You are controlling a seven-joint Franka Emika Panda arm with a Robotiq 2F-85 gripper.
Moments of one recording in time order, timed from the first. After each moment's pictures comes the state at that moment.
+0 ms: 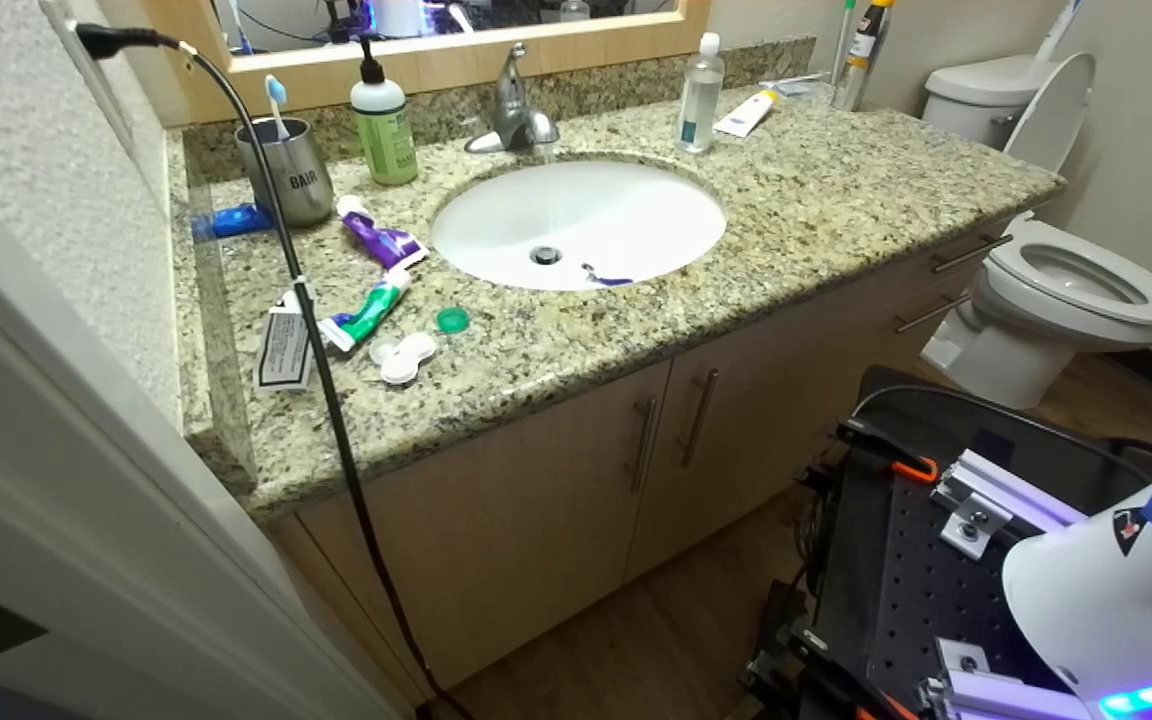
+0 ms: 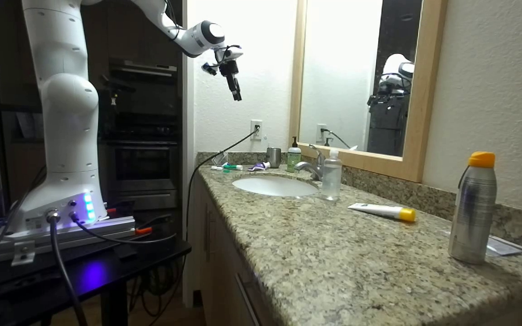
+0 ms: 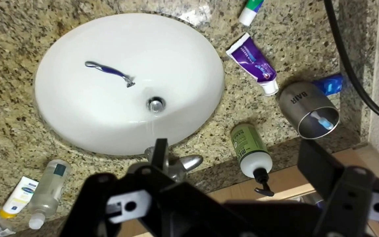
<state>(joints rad) -0.16 -0.09 0.15 -1.93 -0.23 2.11 1.01</state>
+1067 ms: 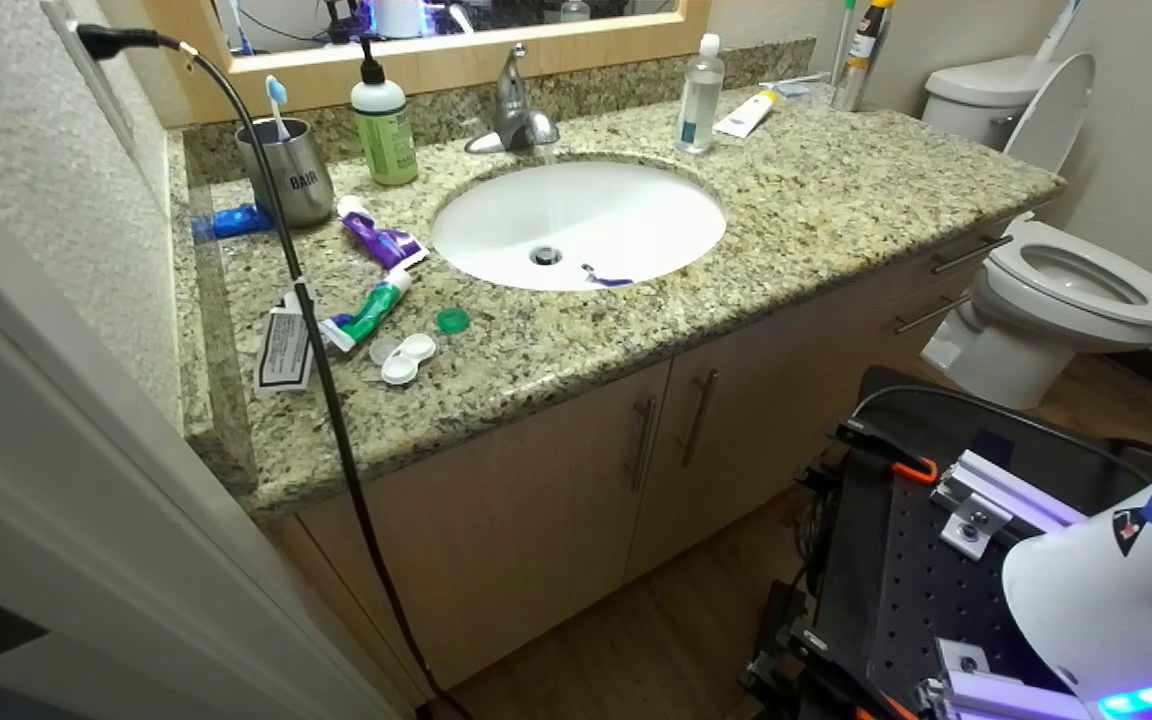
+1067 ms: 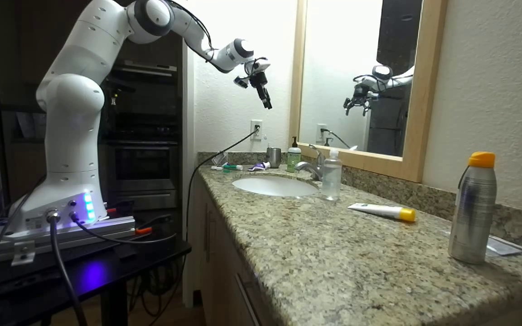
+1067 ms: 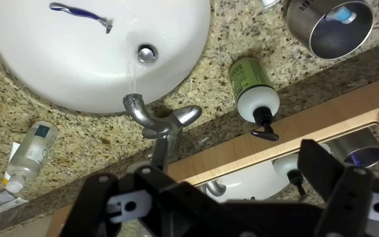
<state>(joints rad) -0.03 0.41 -0.04 -1.33 -0.35 1.97 1.12</state>
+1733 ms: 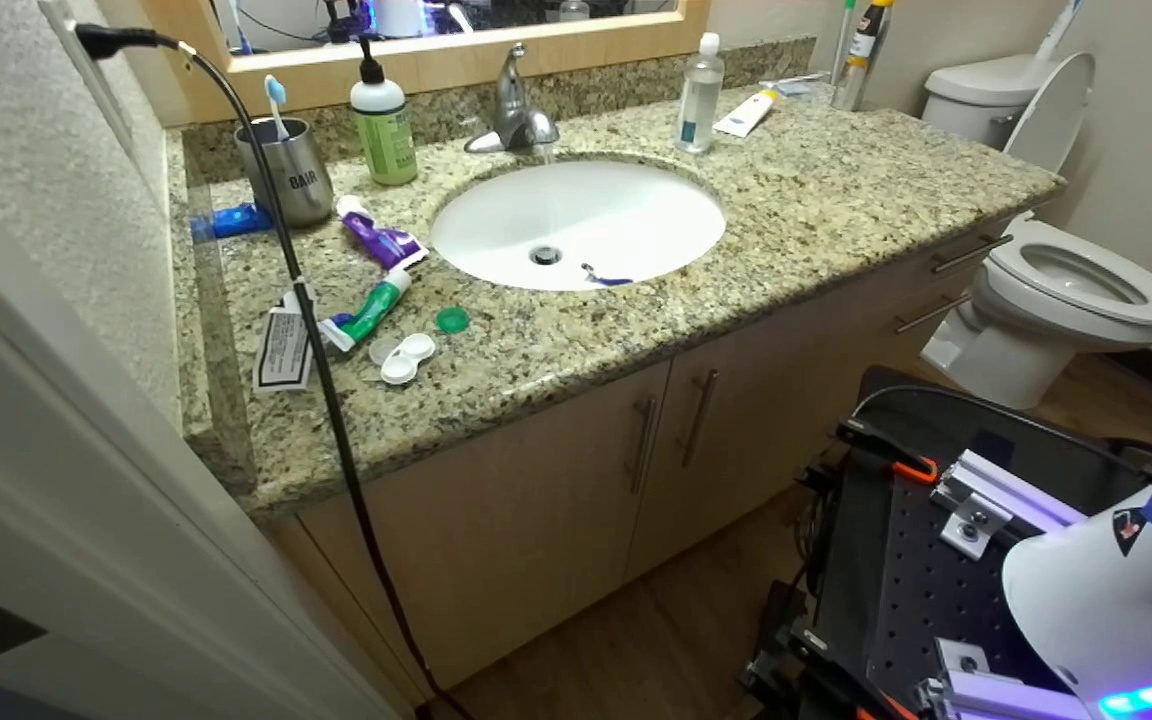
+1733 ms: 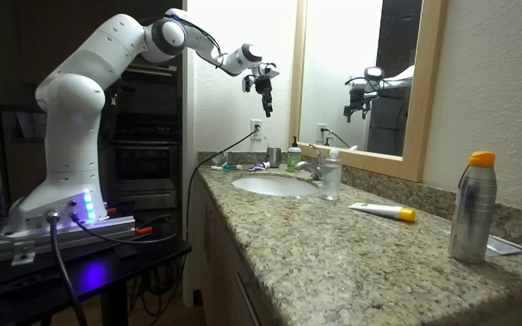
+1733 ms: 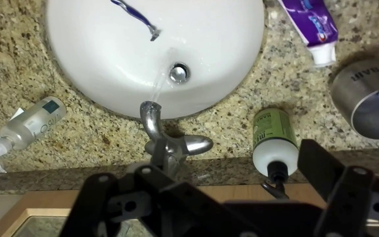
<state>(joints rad) -0.01 0.63 -0.10 -1.01 -0.27 1.68 0.74</state>
